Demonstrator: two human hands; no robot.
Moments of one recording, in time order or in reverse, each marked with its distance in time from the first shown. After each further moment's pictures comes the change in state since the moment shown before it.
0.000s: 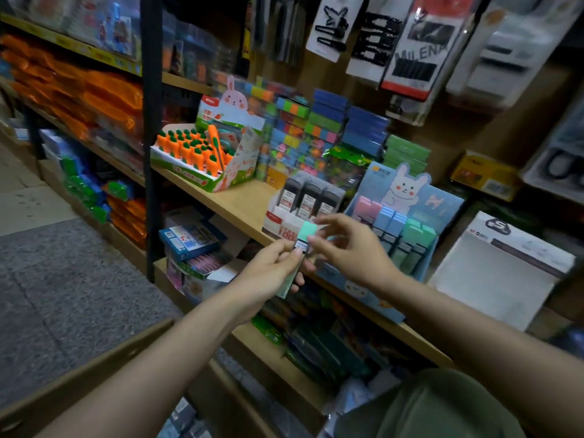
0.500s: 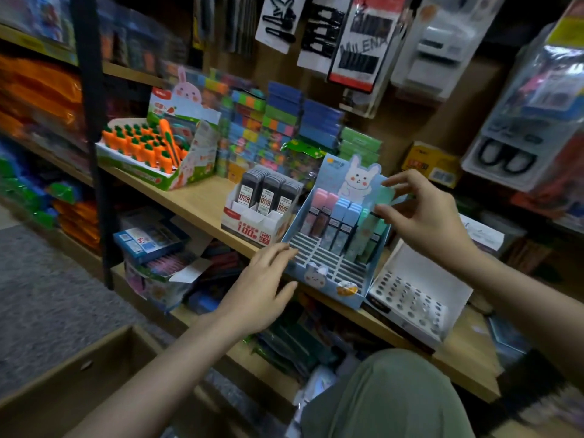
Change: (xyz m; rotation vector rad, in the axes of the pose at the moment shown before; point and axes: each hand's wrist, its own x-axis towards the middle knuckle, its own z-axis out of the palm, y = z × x) left_hand -0.007 -0.012 0.041 1.022 -0.025 0.350; right_hand -0.026 0.026 -0.134 -0.366 0.347 -0.071
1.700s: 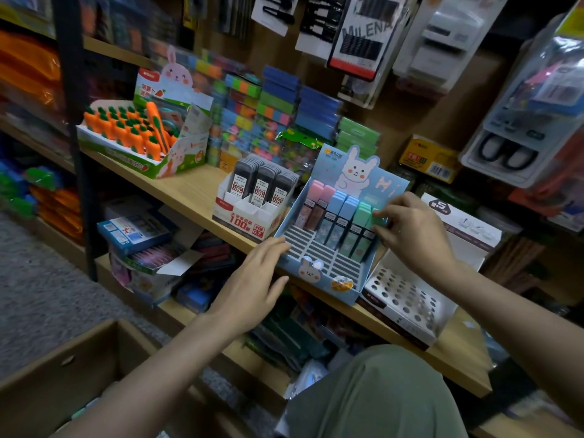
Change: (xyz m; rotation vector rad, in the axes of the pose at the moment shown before) left_hand -0.001 -0.016 0.020 -0.001 0.161 0.104; right_hand -0.011 0.039 0.027 -0.406 -0.030 -0.128
